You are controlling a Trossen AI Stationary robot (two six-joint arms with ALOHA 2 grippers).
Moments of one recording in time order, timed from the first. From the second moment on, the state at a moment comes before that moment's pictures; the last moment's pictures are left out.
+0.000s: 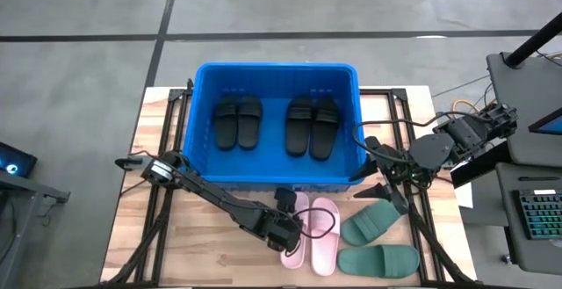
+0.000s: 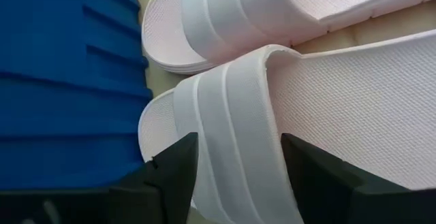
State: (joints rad) left arm -0.45 2.08 1.61 -0.61 -0.47 -0.05; right arm 0.49 1.13 1.45 -0.80 0.13 0.40
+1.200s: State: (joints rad) left arm -0.44 1.47 1.63 -0.61 -0.33 -0.04; right arm 0.49 1.11 1.45 -0.80 0.14 0.39
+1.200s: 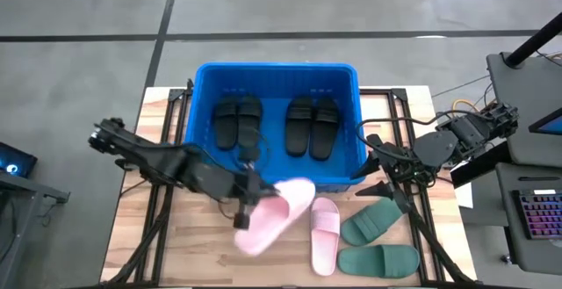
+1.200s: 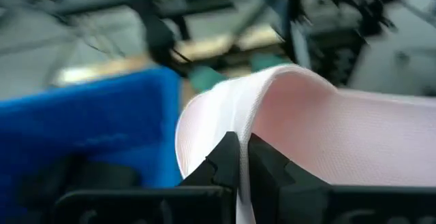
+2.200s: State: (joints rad) left arm 0.16 1.56 1.36 -0.56 -0.66 0.51; right arm 0.49 1.05 1.45 -0.77 0.79 0.39
